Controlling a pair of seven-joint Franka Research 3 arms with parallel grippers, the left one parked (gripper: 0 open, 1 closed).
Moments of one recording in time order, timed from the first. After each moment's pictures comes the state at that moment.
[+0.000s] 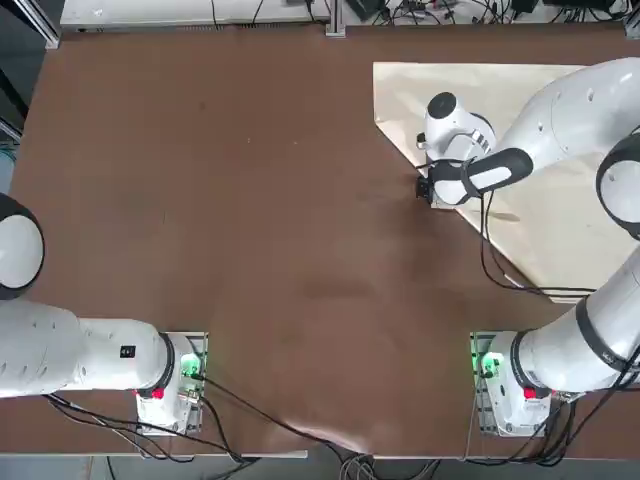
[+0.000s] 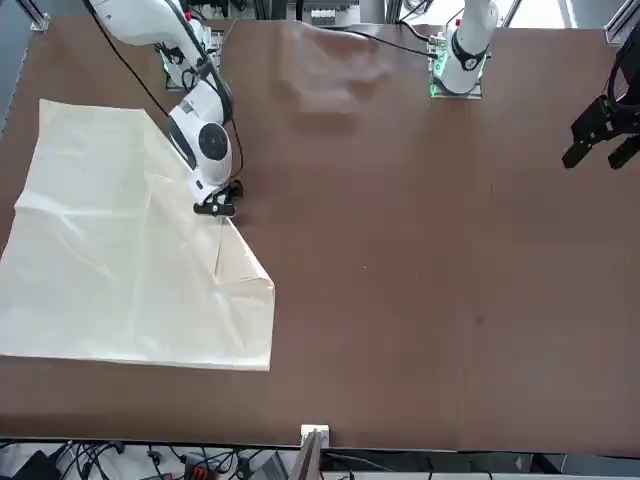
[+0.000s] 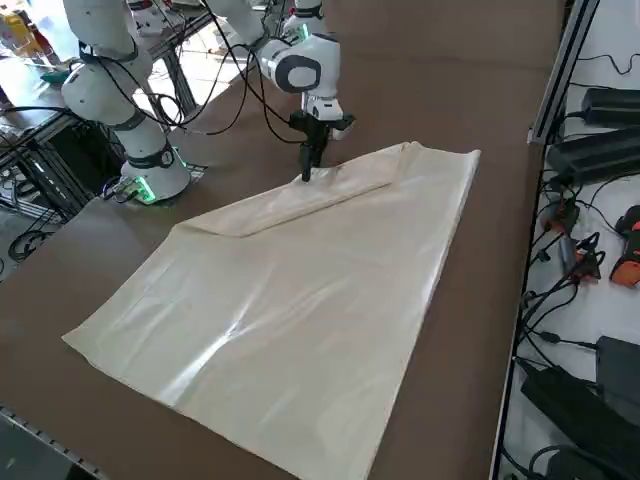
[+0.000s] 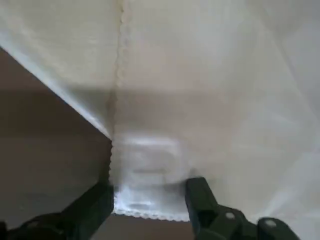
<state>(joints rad) 0.12 0.36 0.33 -2.33 -0.50 2.38 0.82</state>
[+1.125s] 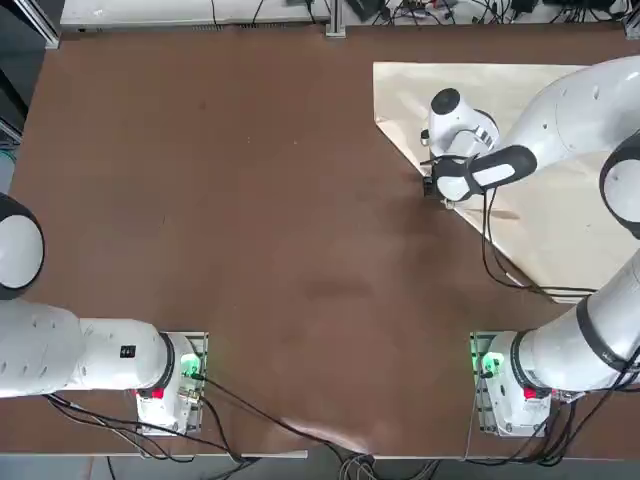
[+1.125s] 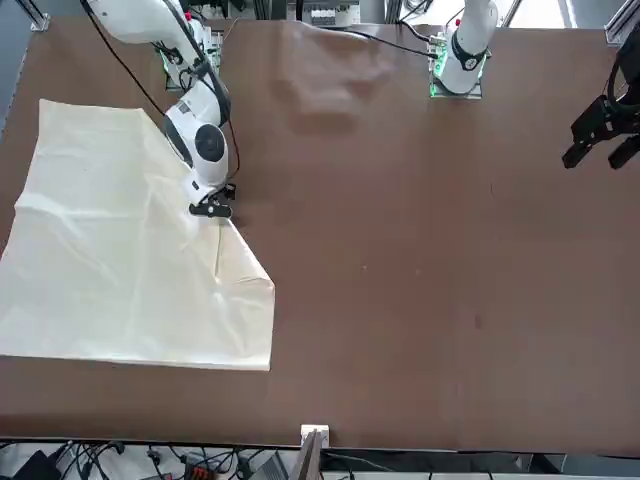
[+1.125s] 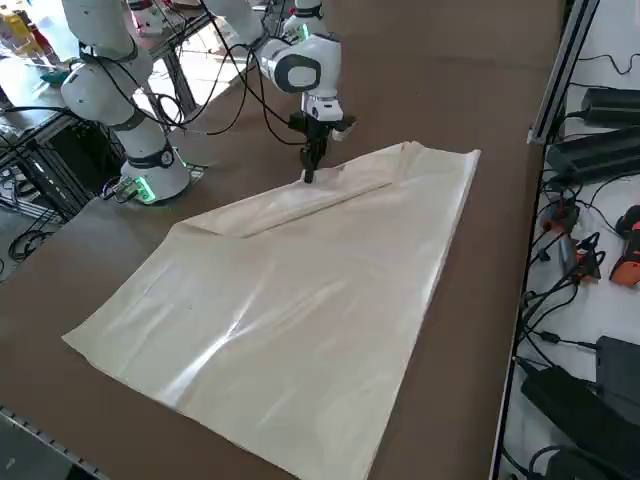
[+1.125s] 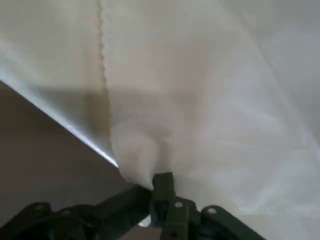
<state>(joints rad) 0.10 0.35 0.33 -2.33 -0.51 2.37 0.82</state>
